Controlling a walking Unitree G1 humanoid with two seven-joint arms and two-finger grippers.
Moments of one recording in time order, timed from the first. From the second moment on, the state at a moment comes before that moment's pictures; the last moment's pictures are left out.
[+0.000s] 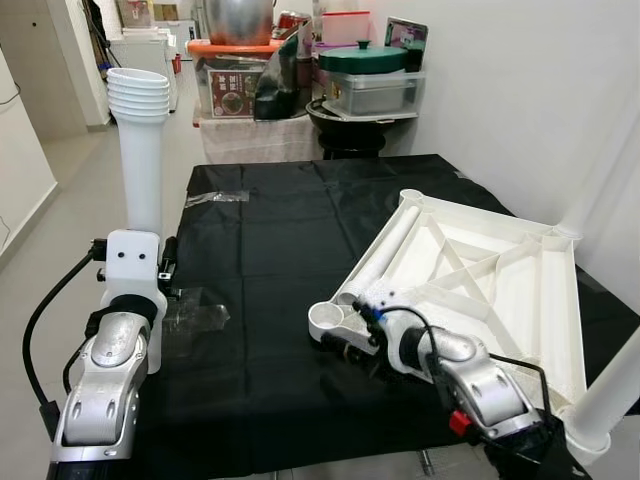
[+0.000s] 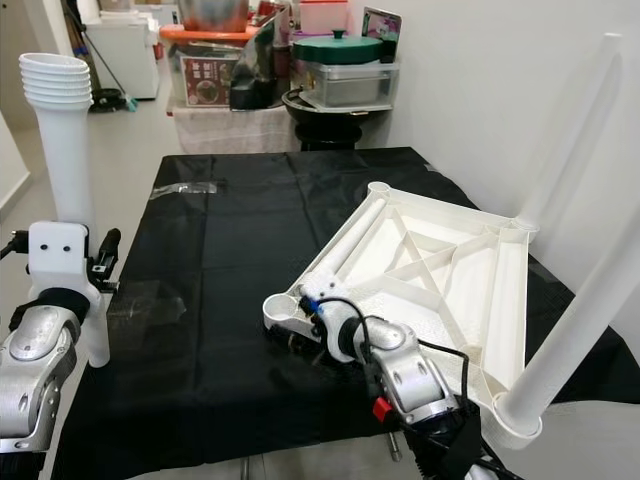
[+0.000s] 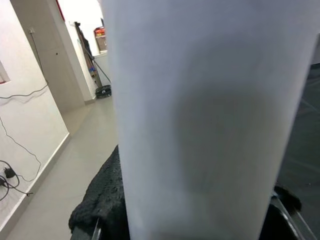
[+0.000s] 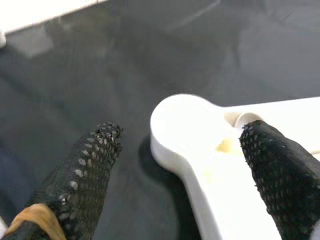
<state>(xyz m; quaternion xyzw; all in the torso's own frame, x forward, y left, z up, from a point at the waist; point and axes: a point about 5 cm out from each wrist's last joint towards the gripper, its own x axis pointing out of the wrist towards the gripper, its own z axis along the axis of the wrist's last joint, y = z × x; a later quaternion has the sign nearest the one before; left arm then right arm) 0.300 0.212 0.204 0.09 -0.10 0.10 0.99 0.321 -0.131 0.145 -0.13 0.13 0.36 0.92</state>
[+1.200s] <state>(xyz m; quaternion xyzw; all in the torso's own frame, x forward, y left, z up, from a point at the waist) 0.300 0.212 0.206 0.09 -0.11 0.09 0.99 0.313 -0.140 0.102 -0.29 0.17 0.39 0.86</state>
